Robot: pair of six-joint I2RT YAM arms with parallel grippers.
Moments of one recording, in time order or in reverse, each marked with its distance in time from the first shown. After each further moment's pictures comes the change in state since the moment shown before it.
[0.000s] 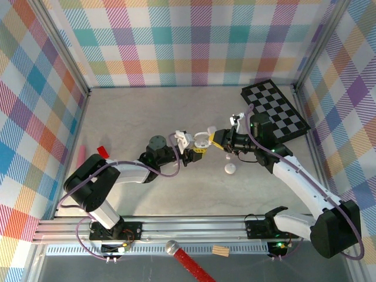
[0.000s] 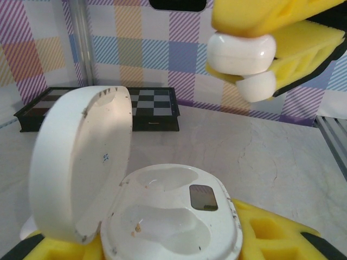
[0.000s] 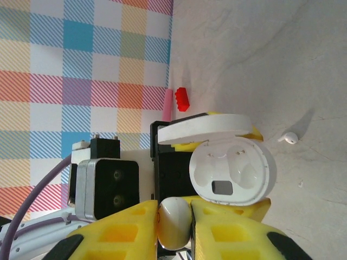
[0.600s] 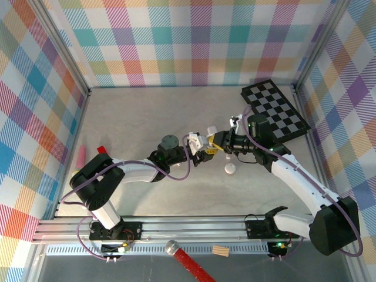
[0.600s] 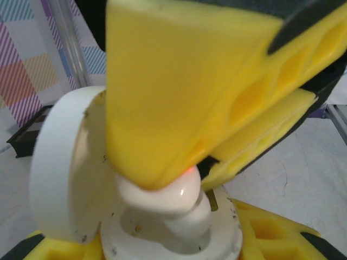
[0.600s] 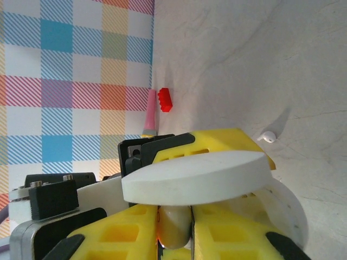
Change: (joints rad) left arm -0.110 0.040 0.113 -0.087 -0.112 0.115; right arm 0.007 0.026 0.000 -0.048 0.037 -0.050
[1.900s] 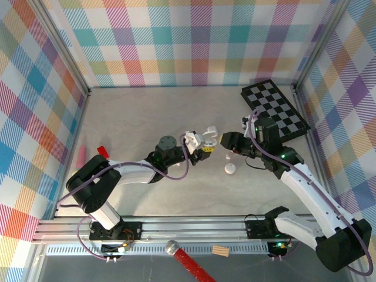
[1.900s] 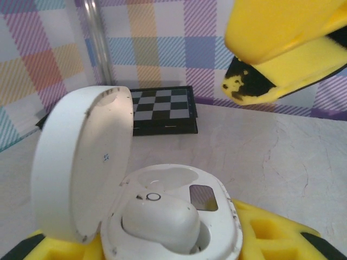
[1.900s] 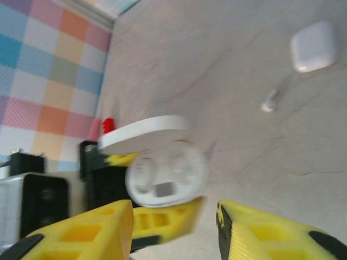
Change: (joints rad) left arm 0.031 -0.051 -0.048 -0.008 -0.082 -0.032; right arm 0.002 -0.156 0.048 -0.265 0.333 -0.257
